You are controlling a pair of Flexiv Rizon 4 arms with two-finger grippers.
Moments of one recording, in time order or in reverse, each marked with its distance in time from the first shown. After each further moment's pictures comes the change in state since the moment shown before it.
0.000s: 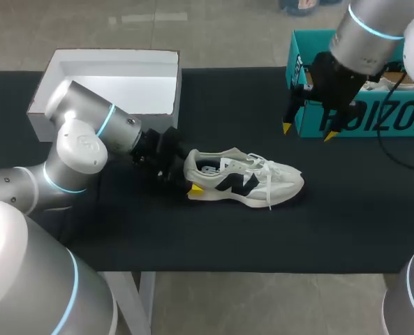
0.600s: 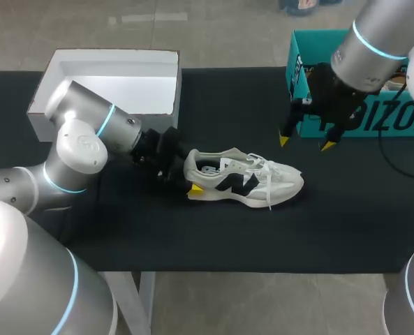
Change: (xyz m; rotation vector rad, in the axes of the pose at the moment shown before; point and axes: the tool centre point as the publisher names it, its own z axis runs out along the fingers) left arm 0.000 0.000 0.000 0.000 0.000 0.000; right arm 0.015 -0.027 0.009 -0.023 0.003 -0.102
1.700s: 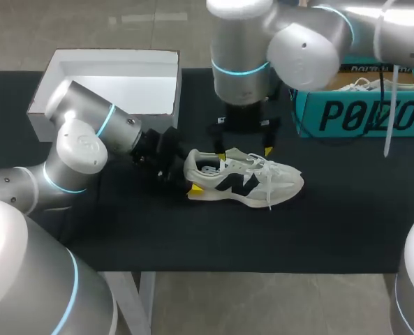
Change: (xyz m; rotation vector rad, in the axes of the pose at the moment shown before) left arm 0.000 0.000 0.000 0.000 0.000 0.000; right arm 0.083 0.029 0.087 0.040 -0.385 0.017
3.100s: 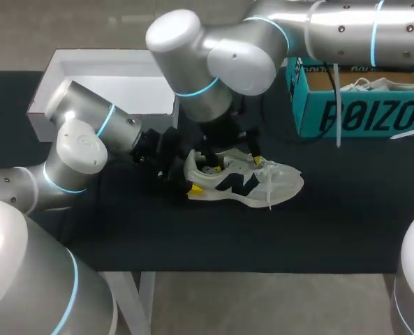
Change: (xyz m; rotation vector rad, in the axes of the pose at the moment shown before) left arm 0.000 0.000 0.000 0.000 0.000 0.000; right arm 0.006 0.013 0.055 0.080 -0.247 0.052
